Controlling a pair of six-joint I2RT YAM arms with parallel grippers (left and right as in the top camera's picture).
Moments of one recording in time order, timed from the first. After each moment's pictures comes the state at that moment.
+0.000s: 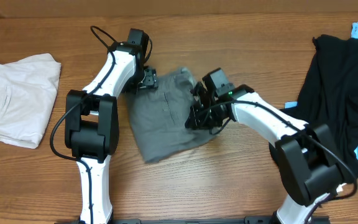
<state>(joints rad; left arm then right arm) -0.20 2.29 1.80 -0.99 -0.04 -0.35 0.47 1.90 1.17 -0.59 -0.56 0.36</state>
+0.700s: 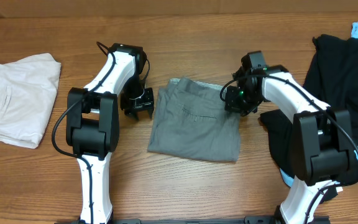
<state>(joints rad) -0.19 2.32 1.80 -1.36 0.21 -0.32 0.19 1.99 1.36 -0.83 -0.33 0.31</state>
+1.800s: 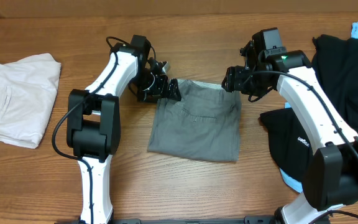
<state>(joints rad) -0.22 2.30 1.79 -1.08 0.57 -0.03 0.19 1.79 1.50 -0.94 -0.29 0.28</state>
